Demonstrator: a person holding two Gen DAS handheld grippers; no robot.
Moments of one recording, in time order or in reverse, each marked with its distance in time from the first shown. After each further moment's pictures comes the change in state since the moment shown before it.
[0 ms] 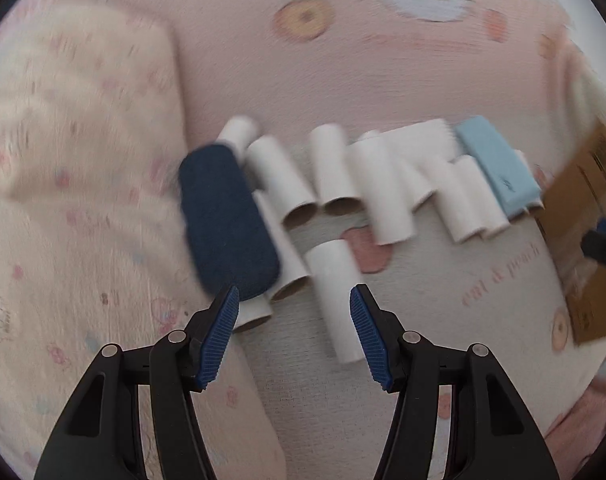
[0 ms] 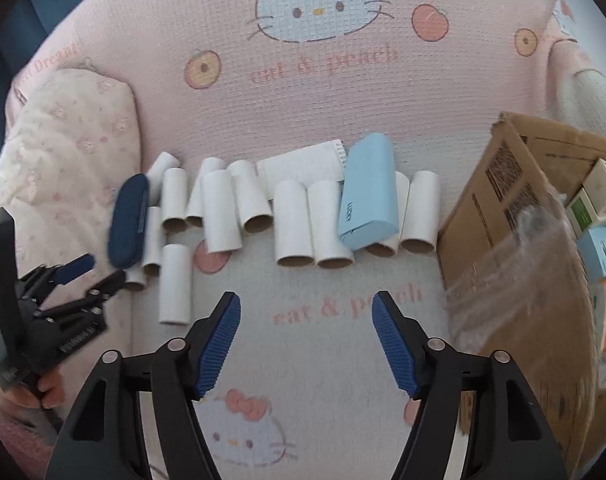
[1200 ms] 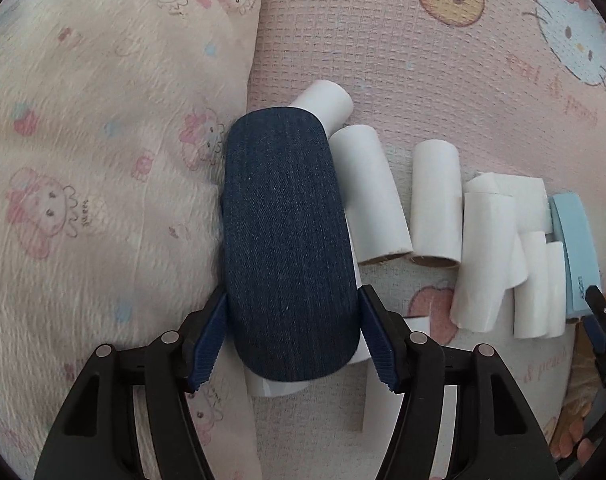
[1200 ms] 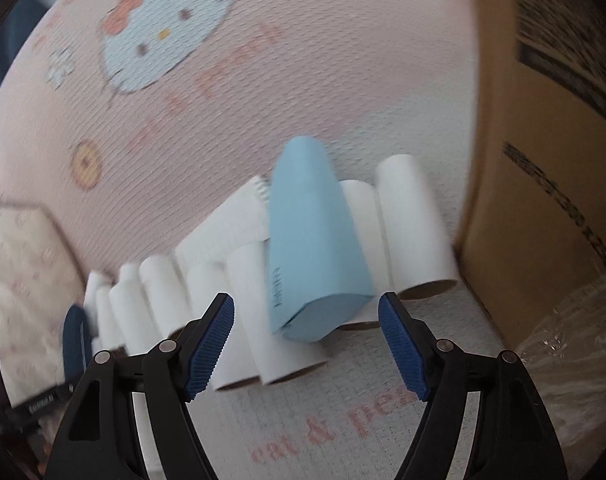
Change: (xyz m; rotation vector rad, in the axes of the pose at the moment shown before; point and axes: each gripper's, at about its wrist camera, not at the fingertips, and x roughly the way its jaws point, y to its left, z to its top) left arm 0.075 0.041 0.041 -0.278 0.105 0.066; right arm 0.109 -0.068 0.010 0.443 -0.165 0.041
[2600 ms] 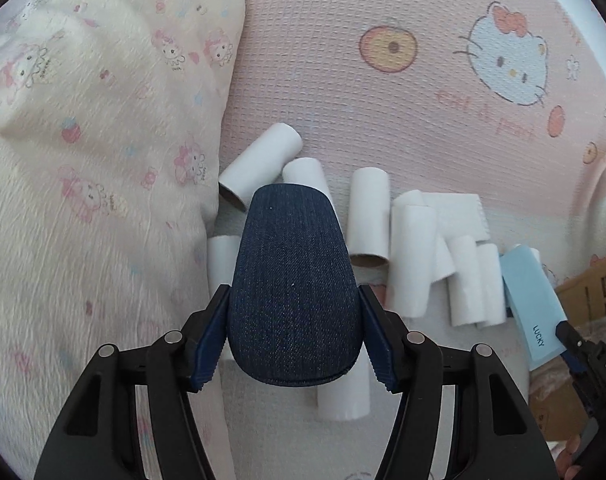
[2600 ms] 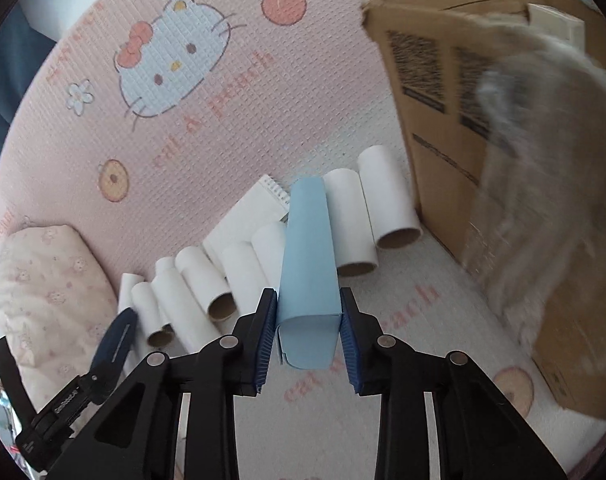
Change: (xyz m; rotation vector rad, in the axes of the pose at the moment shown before) left arm -0.056 -0.008 -0.028 0.011 -0.145 -0.145; right arm -0.076 0.002 -0.028 0.049 0.029 0.038
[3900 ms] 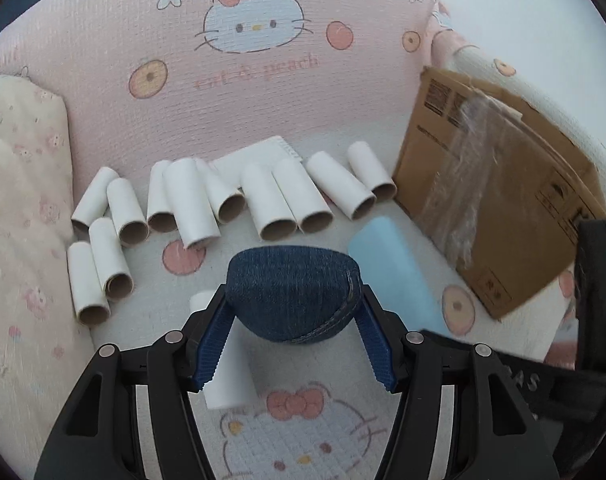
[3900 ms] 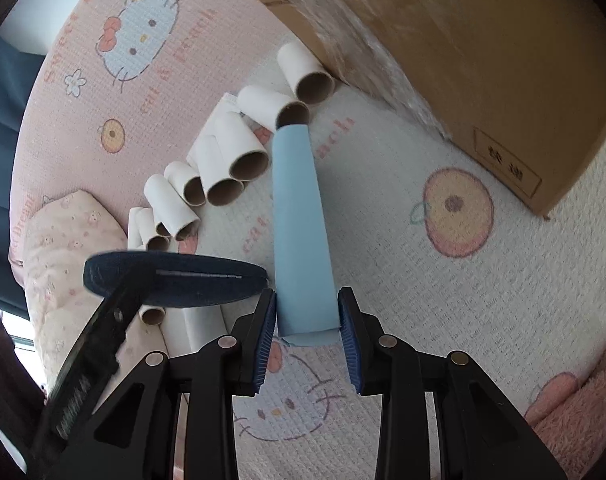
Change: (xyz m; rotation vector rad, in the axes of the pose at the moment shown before) left arm -0.060 -0.145 -0.142 0.473 -0.137 -0.201; right arm -0.035 -0.078 -0.111 0.157 0.185 0.098
